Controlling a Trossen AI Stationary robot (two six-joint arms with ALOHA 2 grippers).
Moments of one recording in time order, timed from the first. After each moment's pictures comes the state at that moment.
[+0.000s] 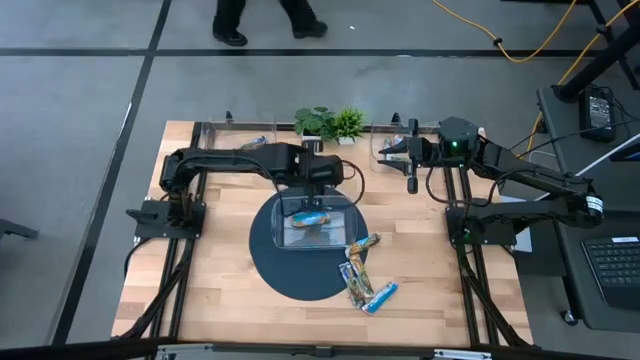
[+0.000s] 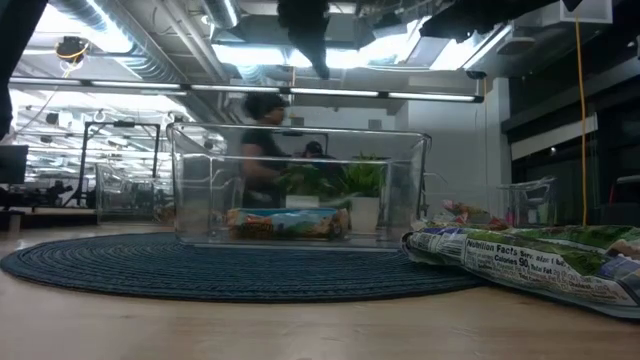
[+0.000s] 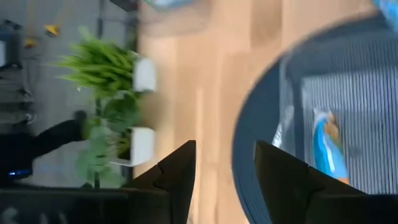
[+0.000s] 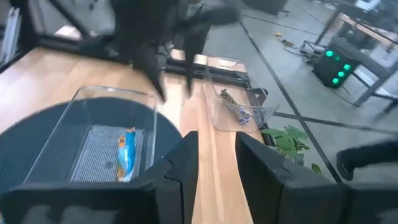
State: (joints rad) left arm 0.03 1.88 1.92 -1.16 -0.42 0.15; right arm -0.37 0.91 0.89 -0.28 -0.24 -0.34
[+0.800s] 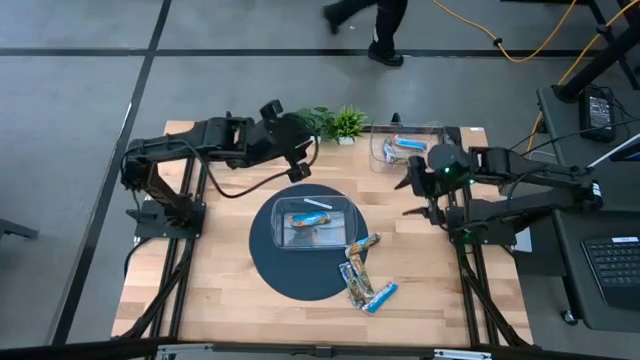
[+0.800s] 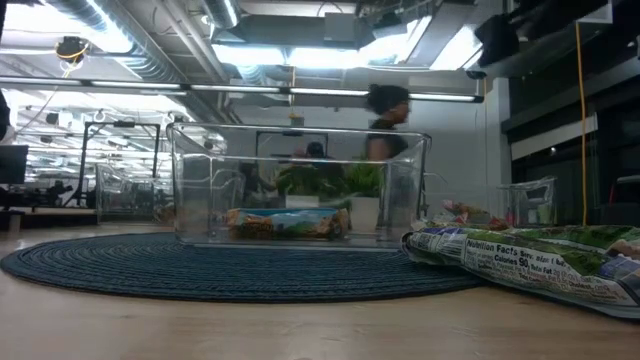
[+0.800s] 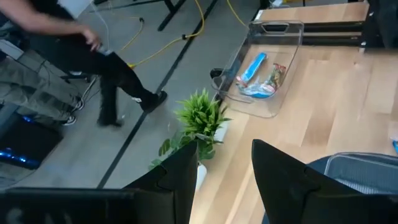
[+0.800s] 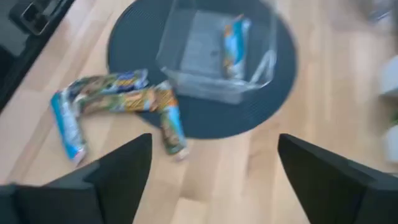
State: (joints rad) left arm 0.04 1.58 1.93 -1.04 -0.61 -0.01; right arm -0.11 0.92 1.00 -0.90 -0.21 -0.29
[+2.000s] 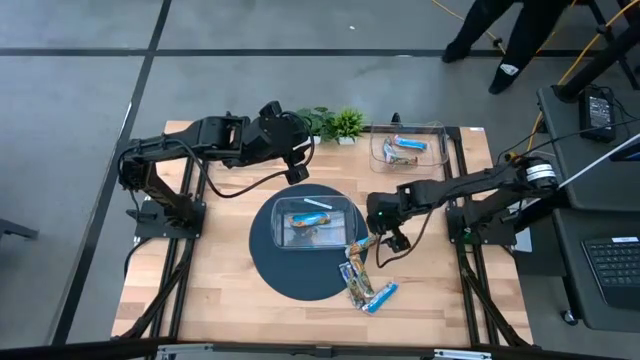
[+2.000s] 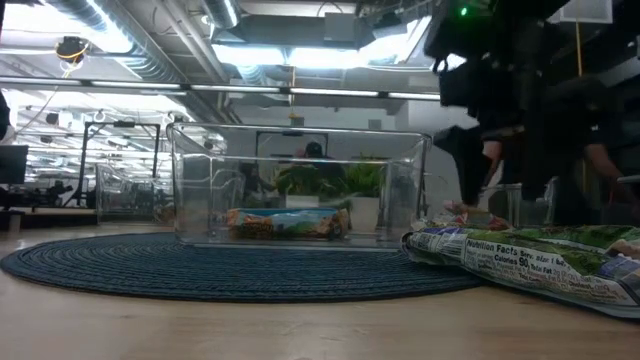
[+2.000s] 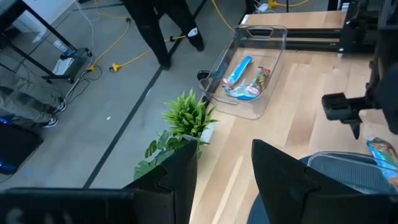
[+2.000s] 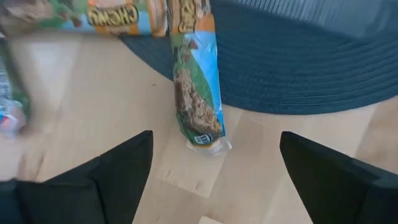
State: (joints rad) left arm 0.03 1.57 1.93 -1.04 -0.56 -0.03; right arm 0.06 1.47 0.84 -0.61 -0.14 -0.27
